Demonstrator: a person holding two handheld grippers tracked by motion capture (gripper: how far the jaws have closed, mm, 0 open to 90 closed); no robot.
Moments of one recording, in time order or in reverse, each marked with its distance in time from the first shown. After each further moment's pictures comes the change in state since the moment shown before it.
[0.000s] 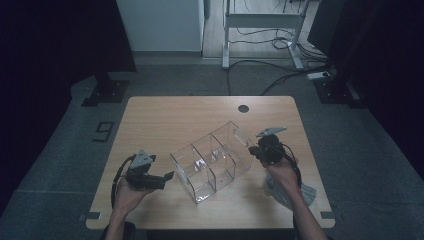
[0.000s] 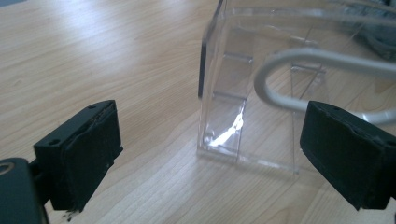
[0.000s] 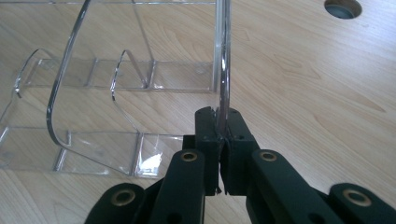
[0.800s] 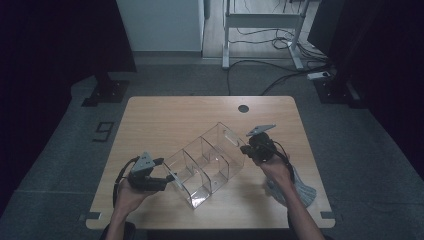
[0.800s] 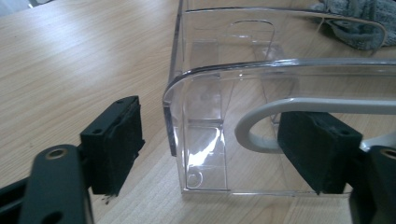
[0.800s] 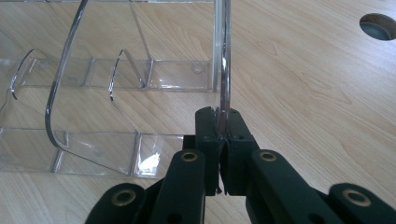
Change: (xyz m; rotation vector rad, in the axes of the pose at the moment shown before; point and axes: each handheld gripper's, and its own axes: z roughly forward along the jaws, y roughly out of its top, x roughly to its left) left arm -0.005 -0.003 0.002 -0.014 -0.071 0.073; right arm 0.012 0.015 0.013 0.016 0.059 -0.069
